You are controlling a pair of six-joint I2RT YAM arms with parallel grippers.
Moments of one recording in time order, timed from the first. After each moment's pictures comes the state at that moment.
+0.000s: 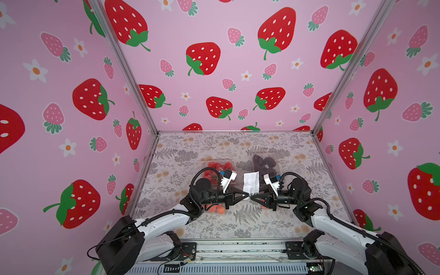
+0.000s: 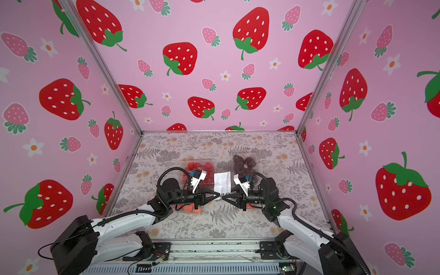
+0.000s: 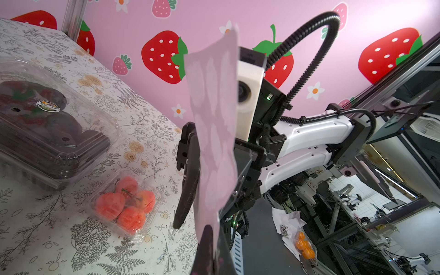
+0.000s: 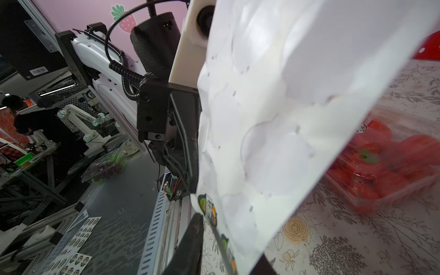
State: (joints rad) left arm -0.76 1.17 0.47 0.65 0.72 -0.60; right arm 0.63 0.99 0.33 0.56 -0.97 0.30
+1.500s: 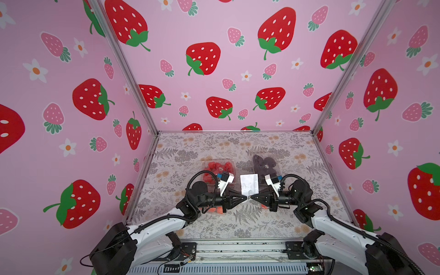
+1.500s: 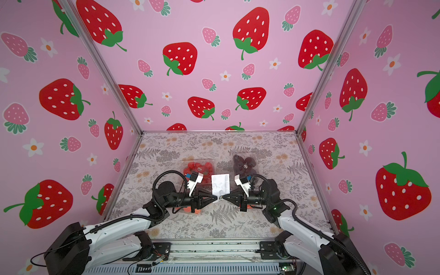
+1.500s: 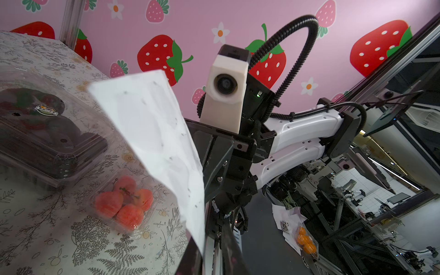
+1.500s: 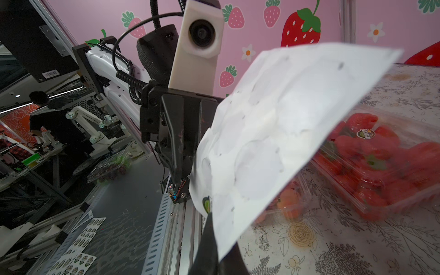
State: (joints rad) left arm -0.77 1.08 0.42 0.62 0.71 -0.57; right arm 0.63 0.99 0.31 0.63 -0.99 0.34
